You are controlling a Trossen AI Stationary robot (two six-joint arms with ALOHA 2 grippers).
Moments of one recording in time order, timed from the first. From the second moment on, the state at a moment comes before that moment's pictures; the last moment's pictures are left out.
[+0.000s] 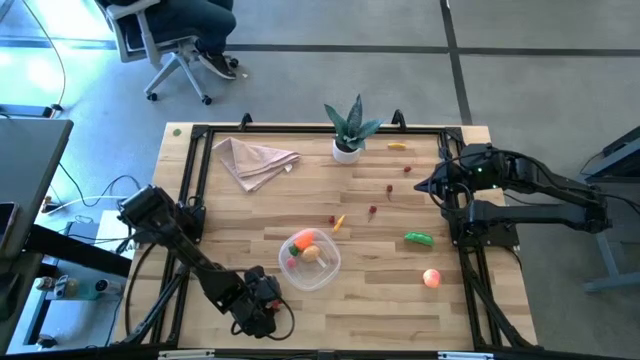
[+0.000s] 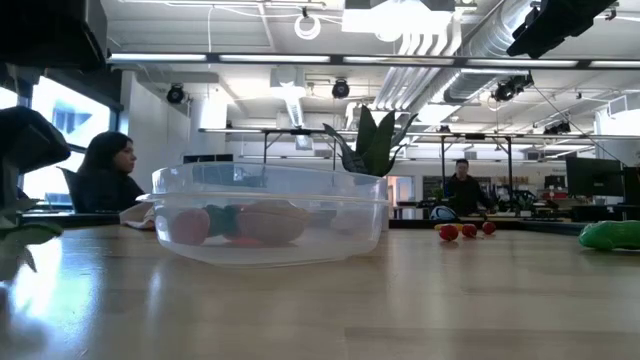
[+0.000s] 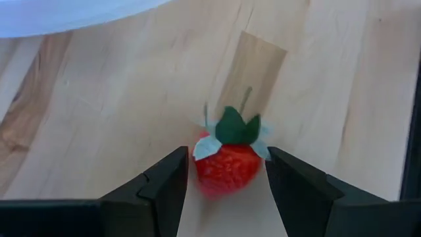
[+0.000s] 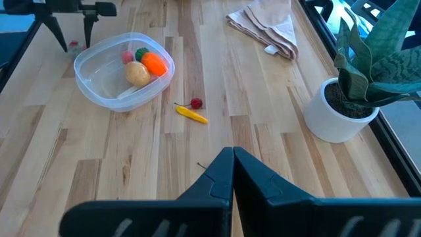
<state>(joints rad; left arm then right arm) -0.68 1.83 0.97 -0.28 -0.34 -1.08 -0.23 0.62 0.85 -0.86 -0.11 -0.13</state>
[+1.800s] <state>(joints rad) -0.68 1.83 0.97 -0.33 -0.38 -1.08 -0.23 0.62 0.85 -0.86 -0.11 -0.13</state>
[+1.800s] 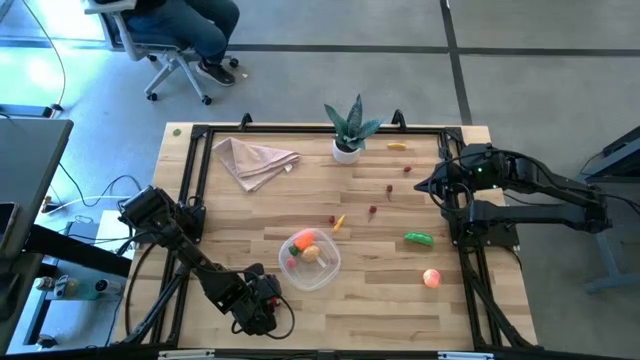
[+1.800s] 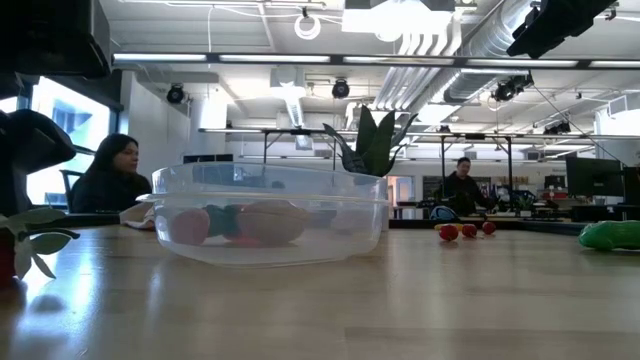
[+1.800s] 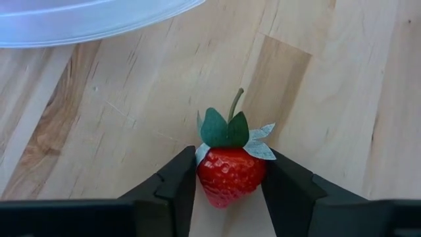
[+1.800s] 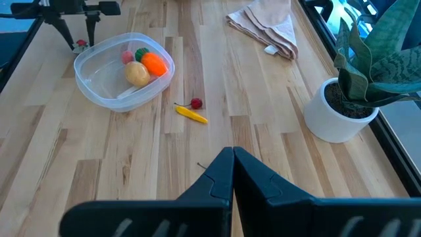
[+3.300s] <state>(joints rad) -0.48 1.83 1.54 -0.83 -0.50 -0.66 -0.24 0.62 0.85 -0.86 -0.11 -0.13</state>
